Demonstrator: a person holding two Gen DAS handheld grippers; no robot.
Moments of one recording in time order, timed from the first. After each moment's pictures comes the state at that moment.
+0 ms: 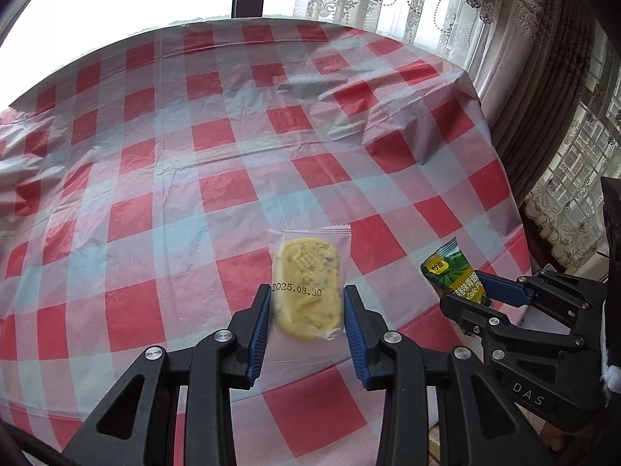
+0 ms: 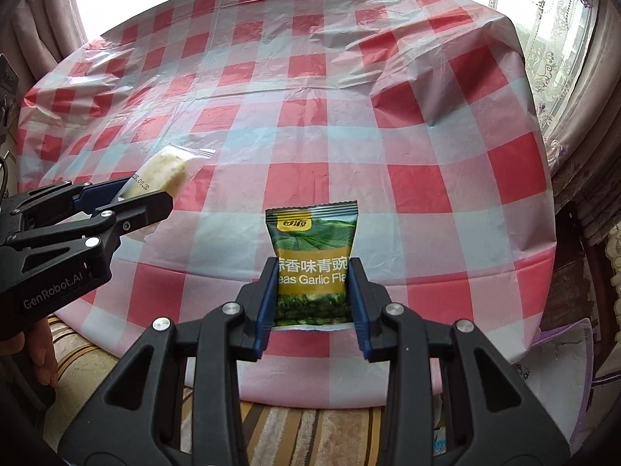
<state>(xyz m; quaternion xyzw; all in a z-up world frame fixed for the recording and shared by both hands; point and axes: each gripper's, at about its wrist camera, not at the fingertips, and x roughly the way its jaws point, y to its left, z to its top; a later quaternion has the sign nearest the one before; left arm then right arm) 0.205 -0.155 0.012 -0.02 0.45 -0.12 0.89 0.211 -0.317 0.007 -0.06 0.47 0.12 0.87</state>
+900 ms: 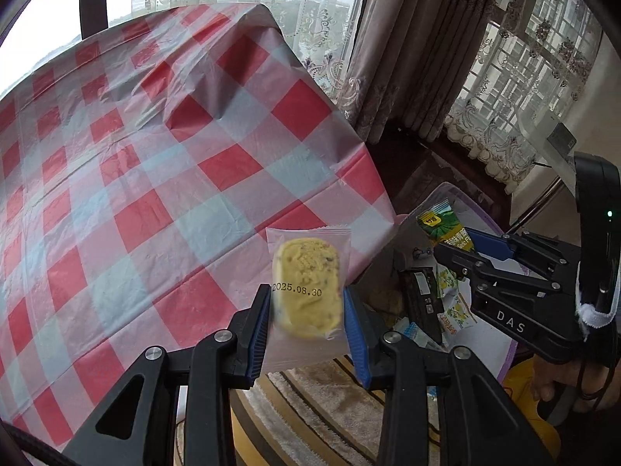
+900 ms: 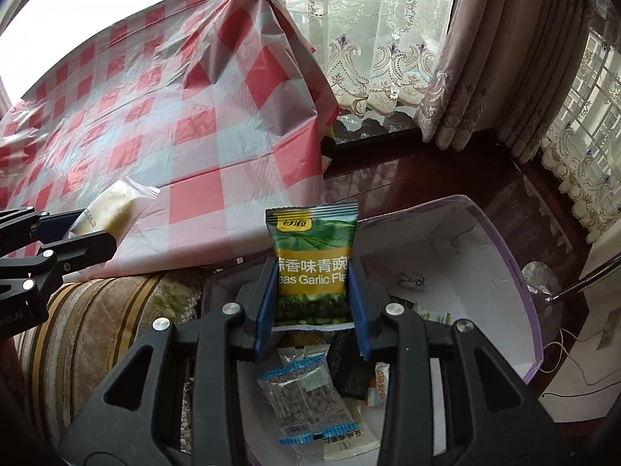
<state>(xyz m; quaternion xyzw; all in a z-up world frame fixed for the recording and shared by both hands) 0.147 -0.322 0.021 0.06 0.49 -0.28 0.83 0.124 -0.507 0.012 0.01 0.48 -0.04 0.88</state>
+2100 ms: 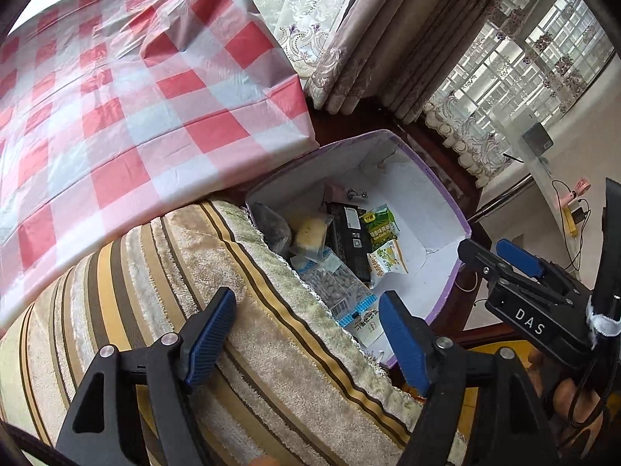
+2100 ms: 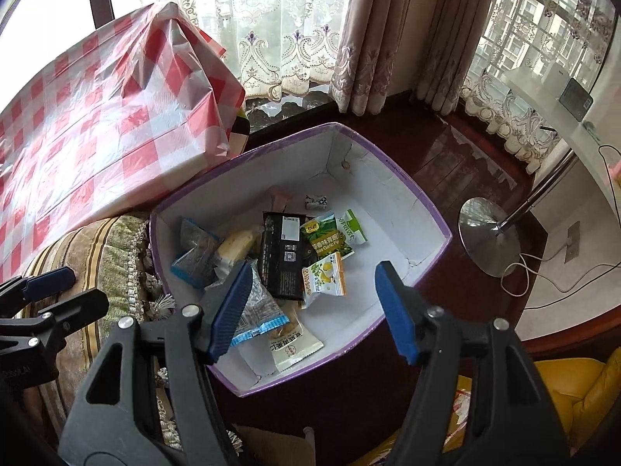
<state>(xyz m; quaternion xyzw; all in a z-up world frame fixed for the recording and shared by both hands) 0.049 -0.341 0.015 -0.01 0.54 -0.28 0.79 0.008 -0.545 0.043 0.05 0.48 -0.17 0.86</state>
